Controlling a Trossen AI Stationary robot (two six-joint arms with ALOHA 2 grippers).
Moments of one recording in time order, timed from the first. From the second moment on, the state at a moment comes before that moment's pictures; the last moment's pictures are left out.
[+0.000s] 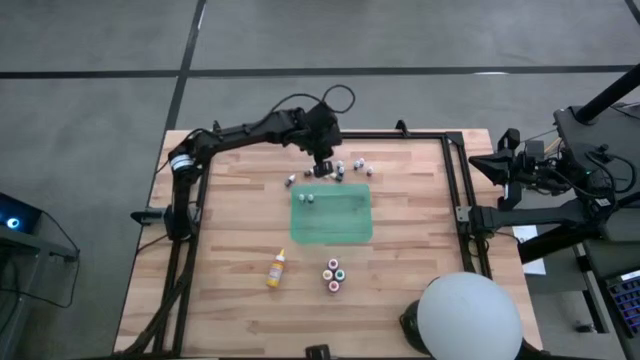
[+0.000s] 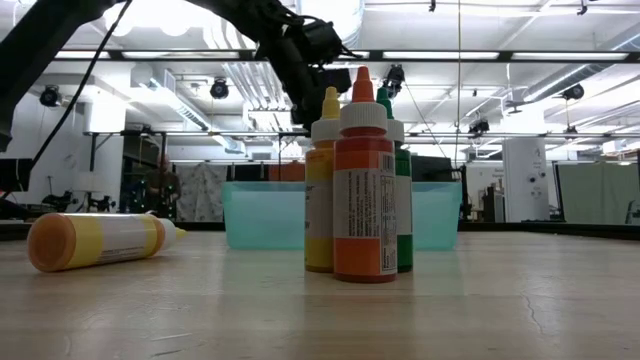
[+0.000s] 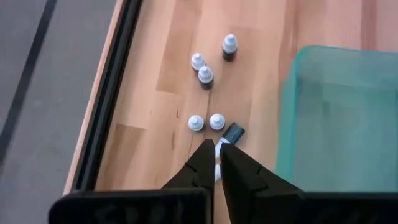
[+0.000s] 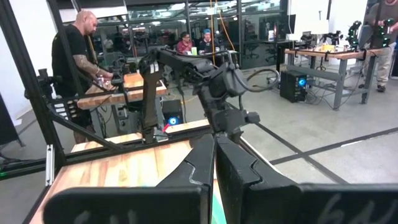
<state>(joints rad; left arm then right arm) 0.44 1.94 1.79 -0.77 0.05 0.28 -0.01 0.28 1.01 -0.73 0.24 0.12</state>
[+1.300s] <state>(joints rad) 0.35 1.45 1.08 -0.17 0.22 -0.03 -0.01 0.28 1.01 -0.73 0.24 0.12</state>
